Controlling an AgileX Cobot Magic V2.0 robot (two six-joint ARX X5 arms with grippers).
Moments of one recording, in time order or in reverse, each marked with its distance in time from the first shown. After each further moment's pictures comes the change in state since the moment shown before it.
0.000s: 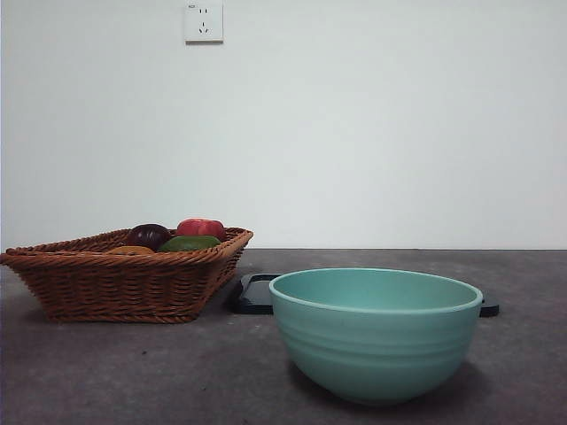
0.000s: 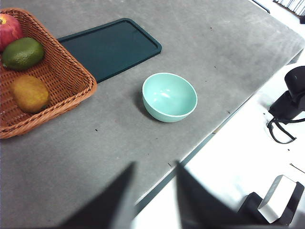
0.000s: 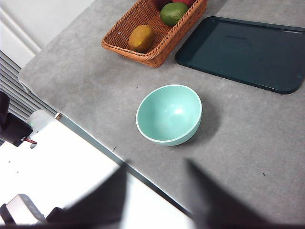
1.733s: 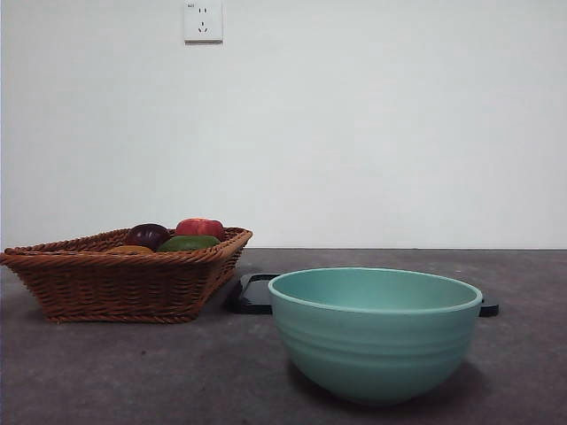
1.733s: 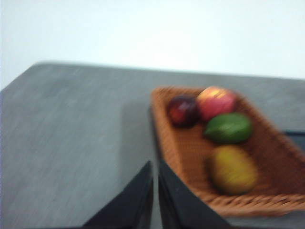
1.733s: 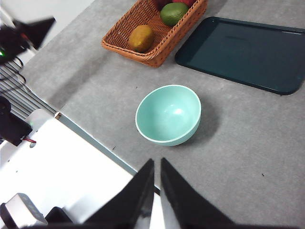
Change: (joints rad) left arm 0.637 -0.293 -0.948 1.090 -0.148 -0.012; right arm 0.000 0.000 0.000 0.000 0.000 -0.006
